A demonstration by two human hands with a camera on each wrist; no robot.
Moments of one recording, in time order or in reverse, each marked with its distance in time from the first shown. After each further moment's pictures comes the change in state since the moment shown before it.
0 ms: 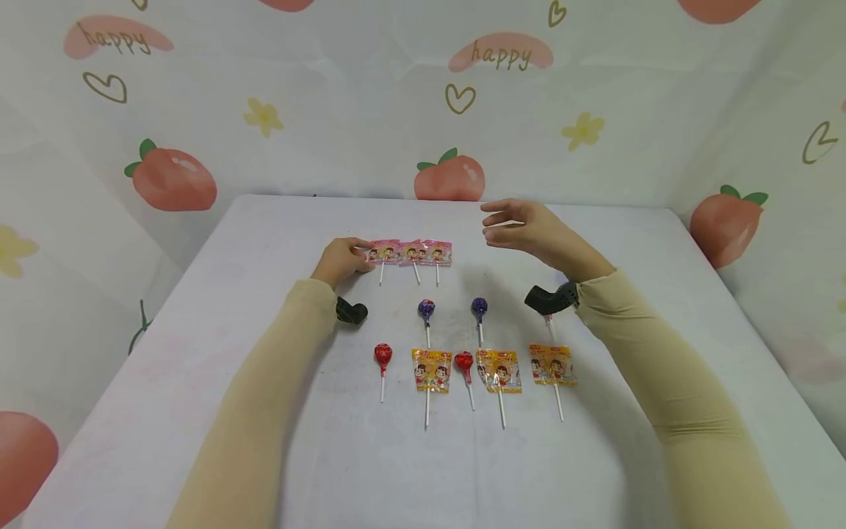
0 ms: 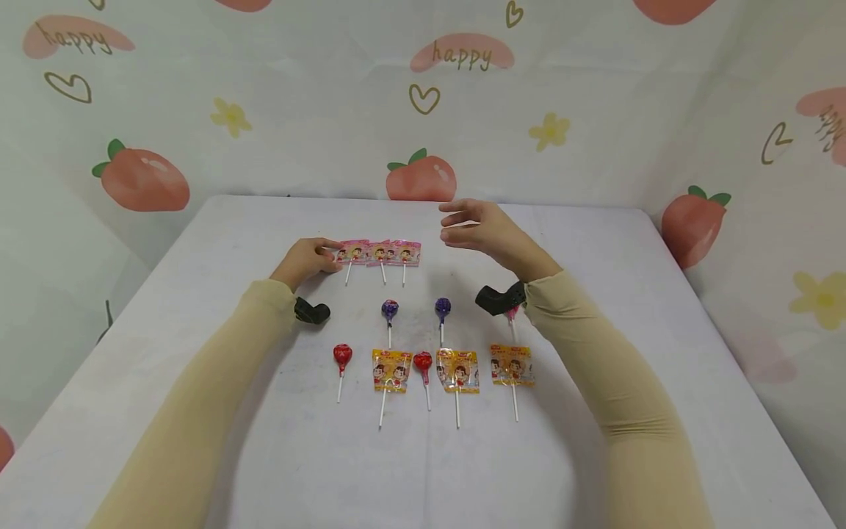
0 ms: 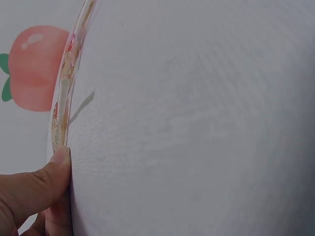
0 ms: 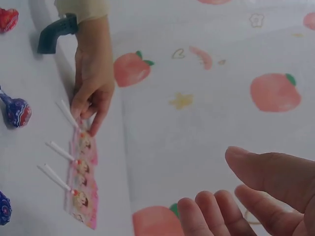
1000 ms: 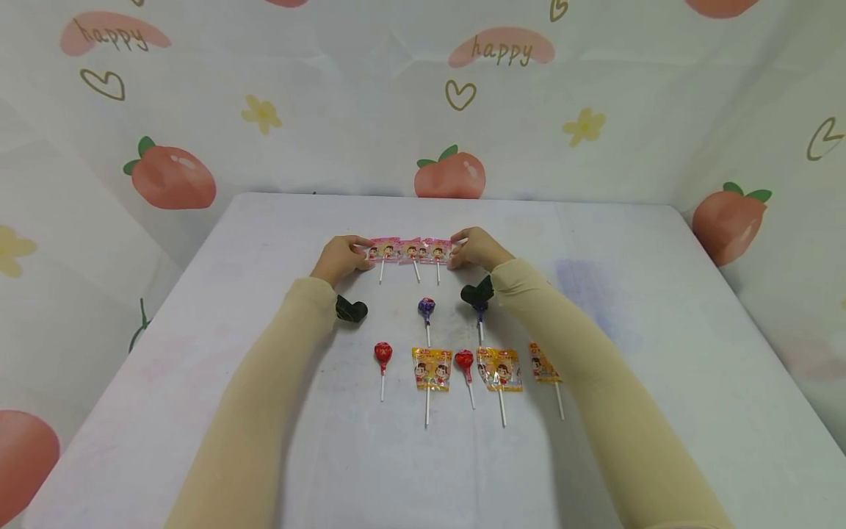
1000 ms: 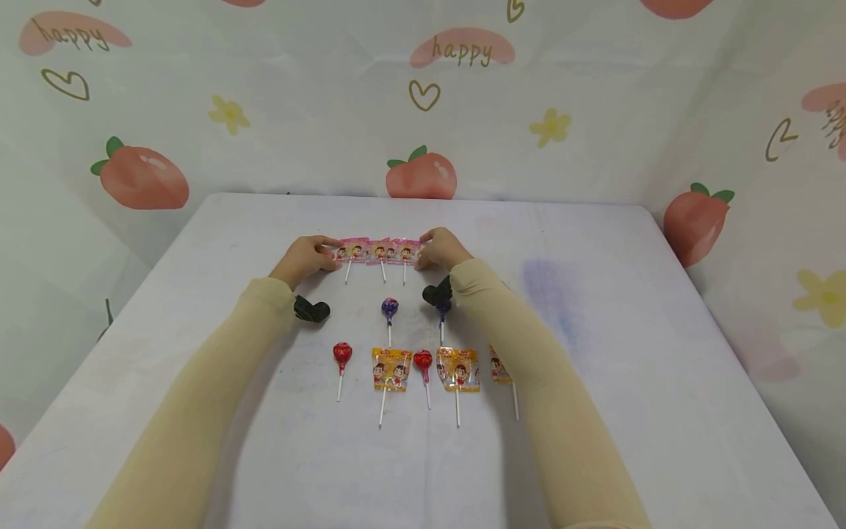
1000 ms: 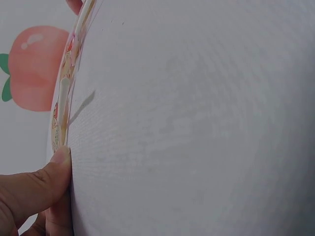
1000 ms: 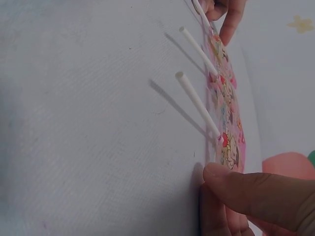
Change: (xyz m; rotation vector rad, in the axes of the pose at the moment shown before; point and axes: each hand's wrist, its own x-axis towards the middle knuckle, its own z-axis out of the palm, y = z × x) left_hand 0.003 -0.002 0.001 -0.021 -0.007 0.001; right_hand 0.097 0.054 0.059 -0.150 0.081 0.379
